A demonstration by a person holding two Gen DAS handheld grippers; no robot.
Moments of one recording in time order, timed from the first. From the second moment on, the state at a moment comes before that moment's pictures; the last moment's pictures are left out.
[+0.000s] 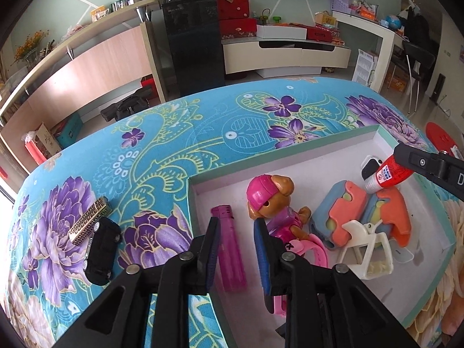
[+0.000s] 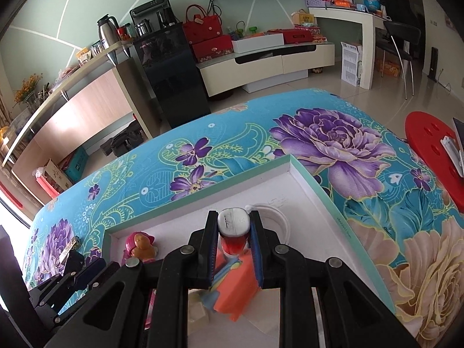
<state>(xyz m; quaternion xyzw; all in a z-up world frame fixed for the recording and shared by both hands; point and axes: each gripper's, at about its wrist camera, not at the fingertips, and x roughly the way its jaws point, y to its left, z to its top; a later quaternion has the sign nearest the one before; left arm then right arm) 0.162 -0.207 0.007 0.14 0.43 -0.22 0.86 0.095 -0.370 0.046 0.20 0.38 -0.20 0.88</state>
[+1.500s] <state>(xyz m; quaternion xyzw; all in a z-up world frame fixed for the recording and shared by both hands) 0.207 -0.044 0.016 0.01 0.45 0.05 0.89 0.137 -0.261 0.054 0.07 0.40 -0.13 0.90</state>
